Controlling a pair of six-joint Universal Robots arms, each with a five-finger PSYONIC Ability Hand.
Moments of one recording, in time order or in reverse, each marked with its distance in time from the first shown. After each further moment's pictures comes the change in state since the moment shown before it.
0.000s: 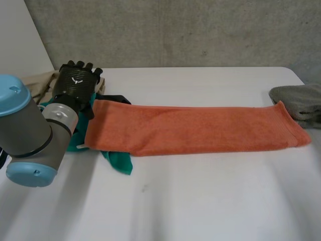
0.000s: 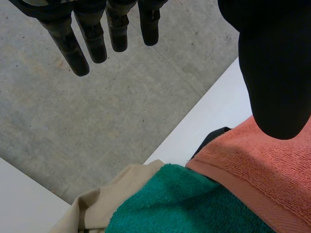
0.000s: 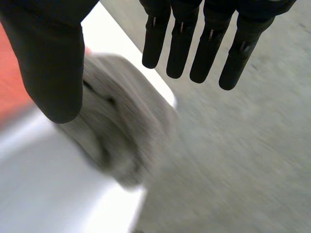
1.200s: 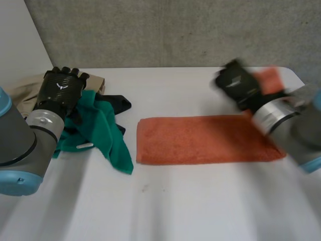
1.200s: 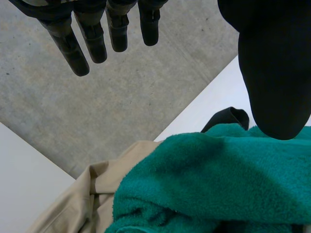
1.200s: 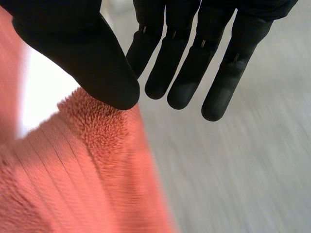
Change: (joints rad) left arm 0.073 0.073 -0.113 0.019 0.017 -0.031; right arm 0.551 -0.066 0.188 -0.441 -0.215 -0.204; left_hand 0.000 0.000 0.000 0.000 0.000; right_hand 0.556 0.636 0.643 0.652 0.667
